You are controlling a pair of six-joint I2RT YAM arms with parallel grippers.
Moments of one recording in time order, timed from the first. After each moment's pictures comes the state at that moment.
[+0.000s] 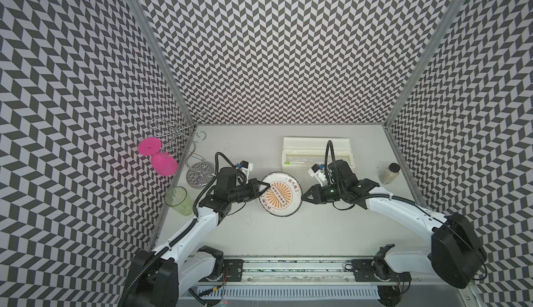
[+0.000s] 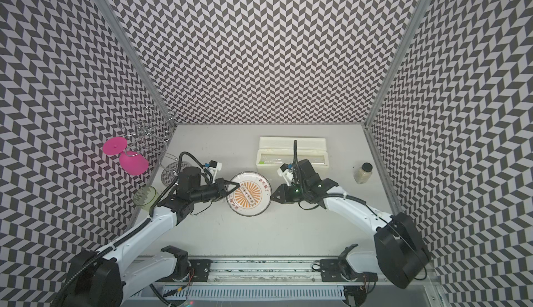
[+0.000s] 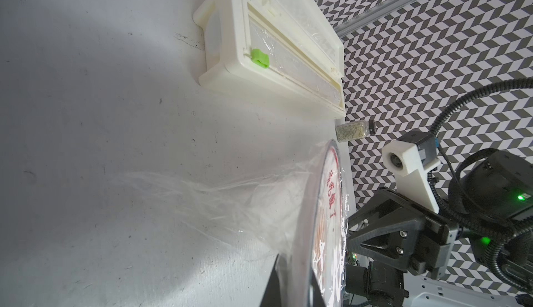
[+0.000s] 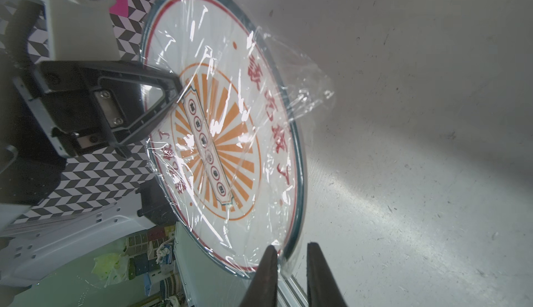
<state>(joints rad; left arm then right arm) -0.31 1.06 0.54 -0.02 0.67 -0.77 0.59 1.33 0.82 -0.34 -0.64 0.56</state>
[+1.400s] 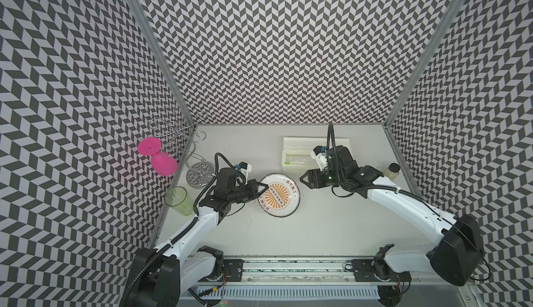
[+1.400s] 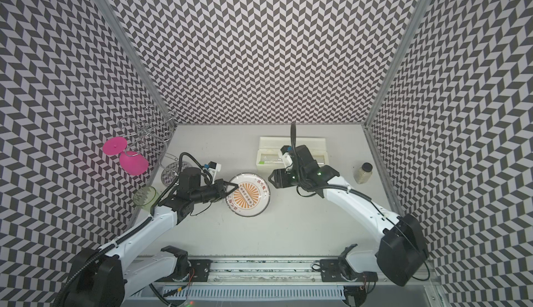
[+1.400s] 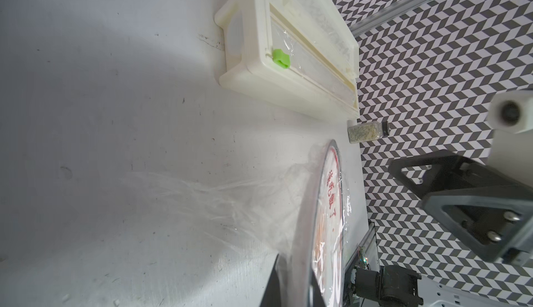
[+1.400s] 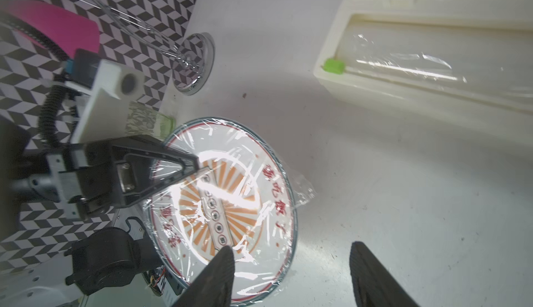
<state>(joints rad) -0.30 1.08 0.54 -0.04 0.65 -0.73 0.64 1.37 1.12 -0.52 -0.29 0.39</state>
